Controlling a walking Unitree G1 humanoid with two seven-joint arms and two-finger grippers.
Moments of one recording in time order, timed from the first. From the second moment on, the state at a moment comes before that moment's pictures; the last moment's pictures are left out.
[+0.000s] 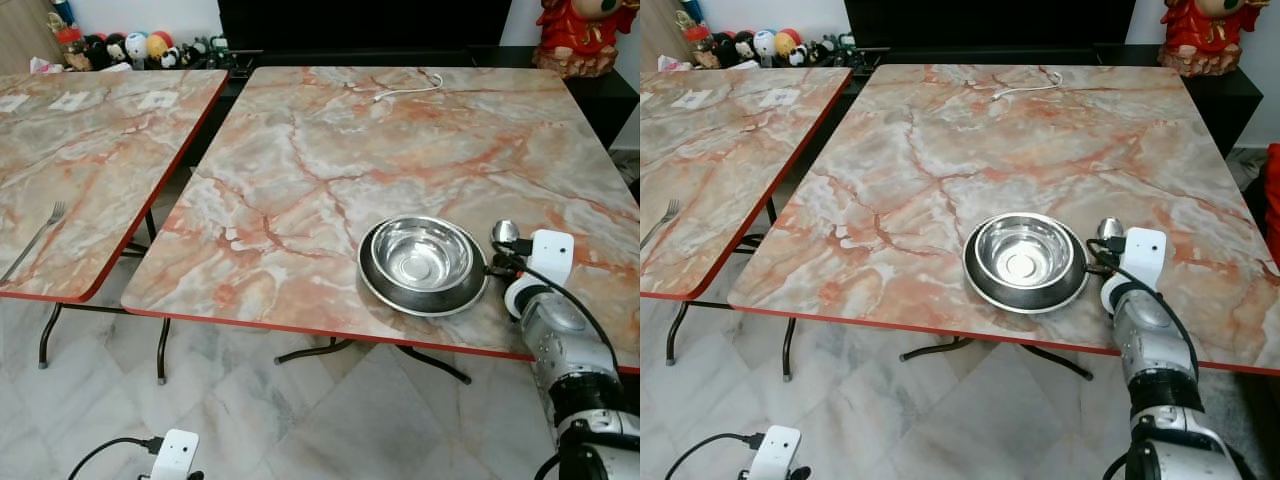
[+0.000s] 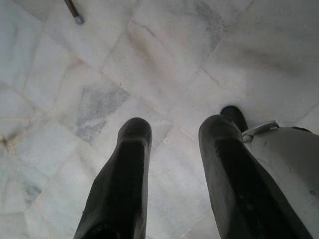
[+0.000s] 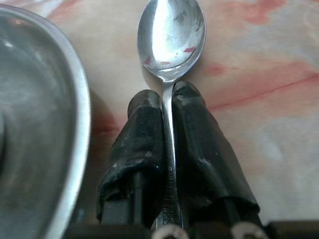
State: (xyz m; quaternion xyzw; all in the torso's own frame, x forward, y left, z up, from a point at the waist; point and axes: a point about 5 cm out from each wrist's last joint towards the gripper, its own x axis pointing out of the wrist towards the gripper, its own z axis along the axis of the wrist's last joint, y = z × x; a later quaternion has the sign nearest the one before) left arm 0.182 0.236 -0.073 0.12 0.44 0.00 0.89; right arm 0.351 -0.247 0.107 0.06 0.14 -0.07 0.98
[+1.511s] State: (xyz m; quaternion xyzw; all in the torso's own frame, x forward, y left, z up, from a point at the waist) left arm 0.182 0.237 -0.073 0.12 0.44 0.00 0.89; right arm 0.347 -0.248 0.105 0.05 0.15 -0.09 0.98
